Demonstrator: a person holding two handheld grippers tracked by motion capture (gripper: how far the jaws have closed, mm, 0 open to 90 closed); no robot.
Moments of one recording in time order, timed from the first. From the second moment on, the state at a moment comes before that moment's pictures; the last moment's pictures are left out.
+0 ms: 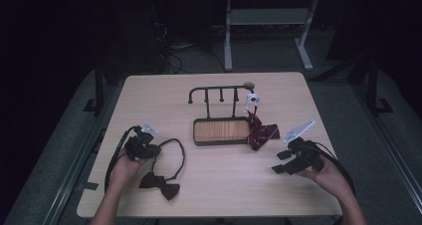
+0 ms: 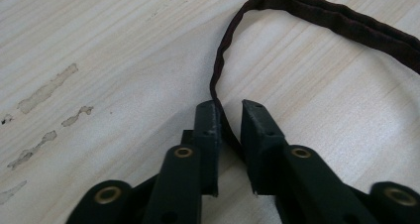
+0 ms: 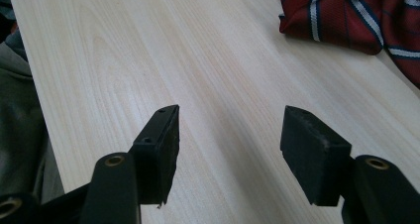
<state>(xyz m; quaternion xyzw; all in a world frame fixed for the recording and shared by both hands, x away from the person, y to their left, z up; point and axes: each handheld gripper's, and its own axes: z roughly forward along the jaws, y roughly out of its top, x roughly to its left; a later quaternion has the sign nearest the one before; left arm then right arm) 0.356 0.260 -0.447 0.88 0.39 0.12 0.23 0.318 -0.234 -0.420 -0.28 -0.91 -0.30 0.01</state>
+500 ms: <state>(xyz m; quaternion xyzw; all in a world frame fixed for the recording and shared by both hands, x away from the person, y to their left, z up) 0.352 0.256 -0.446 0.89 0.37 0.11 0.23 0.318 -0.234 -0.421 -0.28 -0.91 -0.30 0.02</state>
